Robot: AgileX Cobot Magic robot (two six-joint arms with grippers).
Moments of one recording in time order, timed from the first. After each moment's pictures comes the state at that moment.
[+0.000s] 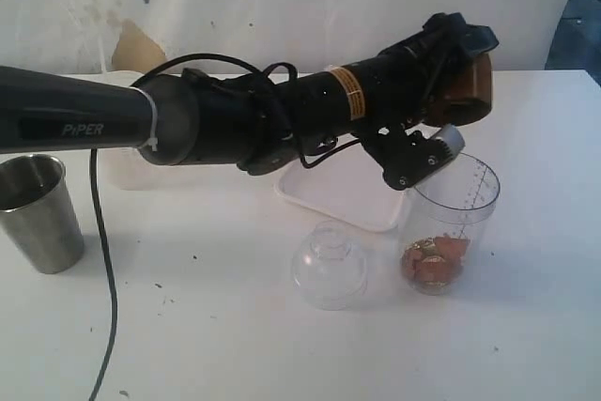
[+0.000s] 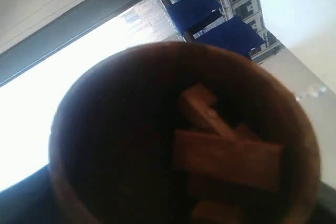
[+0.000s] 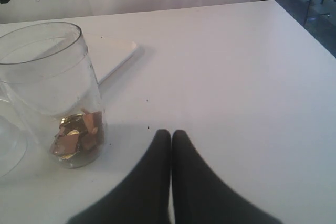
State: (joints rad) left arm -0.82 2.11 -1.50 0.47 -0.54 1.70; right arm -0.05 0.01 0.00 -0.13 0.34 0.24
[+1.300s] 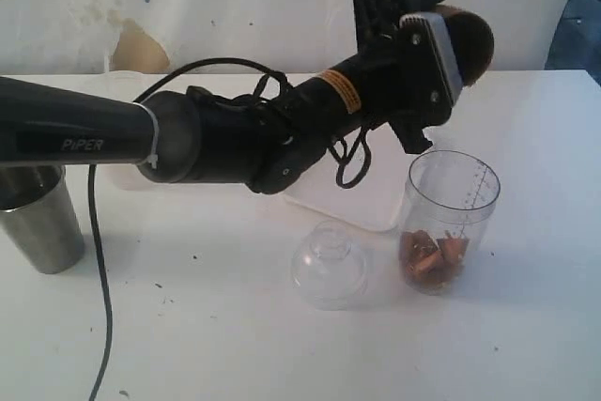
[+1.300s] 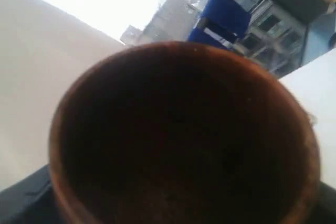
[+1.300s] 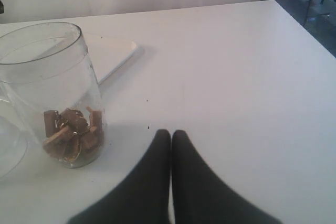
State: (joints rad) left arm -0.85 2.09 -1.44 0.11 -0.64 0.85; right arm -0.05 0.01 0.00 -0.13 0.34 0.24
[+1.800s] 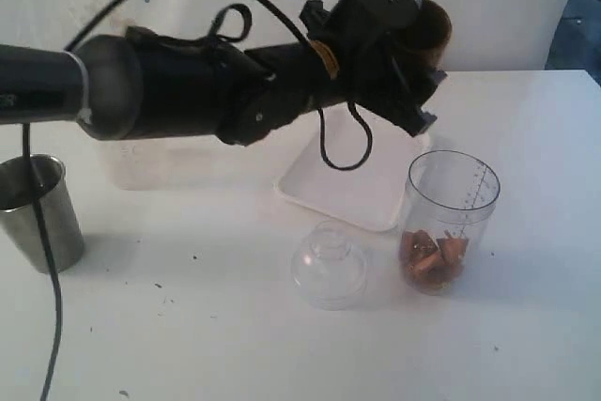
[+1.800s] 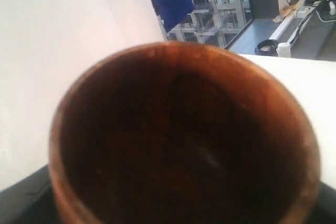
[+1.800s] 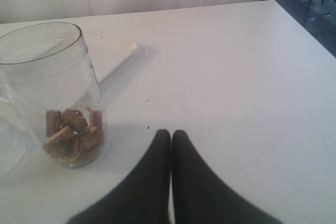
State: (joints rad) left arm -0.82 1.95 -1.44 0.10 -0.21 0.22; right arm -0.05 0.01 0.00 -0.13 0.34 0.24
